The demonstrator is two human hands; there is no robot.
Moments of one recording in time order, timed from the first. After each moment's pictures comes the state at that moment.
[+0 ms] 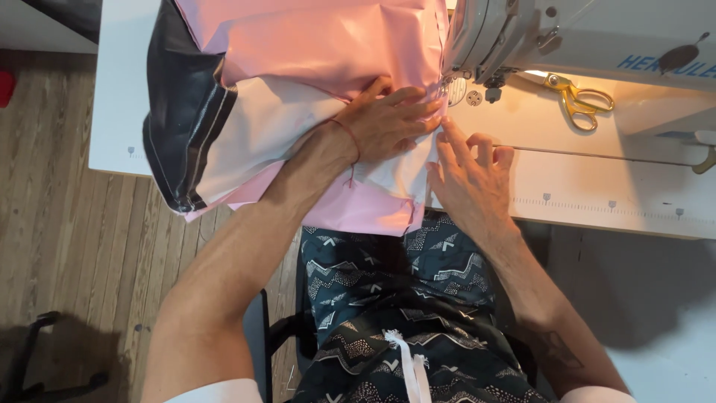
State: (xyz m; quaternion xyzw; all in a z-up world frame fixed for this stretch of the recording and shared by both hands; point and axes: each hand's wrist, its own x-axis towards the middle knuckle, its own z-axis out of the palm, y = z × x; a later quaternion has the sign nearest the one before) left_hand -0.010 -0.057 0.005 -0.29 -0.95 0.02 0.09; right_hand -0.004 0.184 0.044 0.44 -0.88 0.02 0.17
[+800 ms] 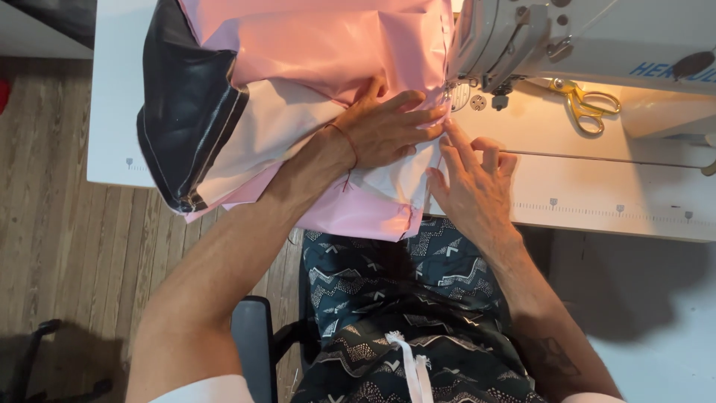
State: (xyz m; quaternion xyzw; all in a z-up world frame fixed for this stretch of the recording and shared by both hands) left_hand -0.011 -0.067 0.006 -0.32 -0.94 0.03 0.13; right_hand -0.007 0.177 0.034 0.42 -0.89 0.12 0.13
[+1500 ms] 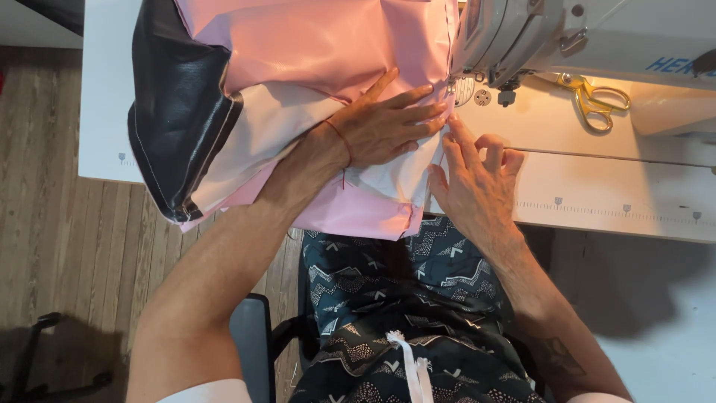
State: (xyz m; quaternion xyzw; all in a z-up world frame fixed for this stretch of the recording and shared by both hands) left_hand -0.010 -0.071 -0.002 -0.33 -0.93 -0.01 0.12; right_hand -0.007 0.174 0.033 0.42 -0.89 0.08 0.15
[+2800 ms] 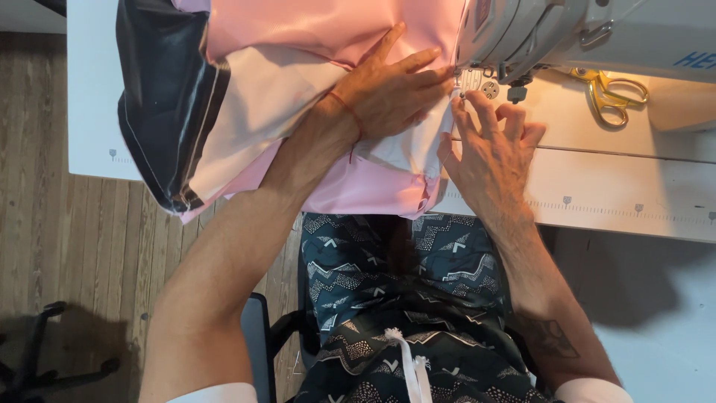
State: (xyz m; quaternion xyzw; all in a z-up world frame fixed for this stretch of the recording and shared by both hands) left_hand -0.047 -0.077 -0.006 -0.31 -0.94 0.02 0.17; right_hand -0.042 0.167 0.020 0.40 -0.90 0.07 0.15
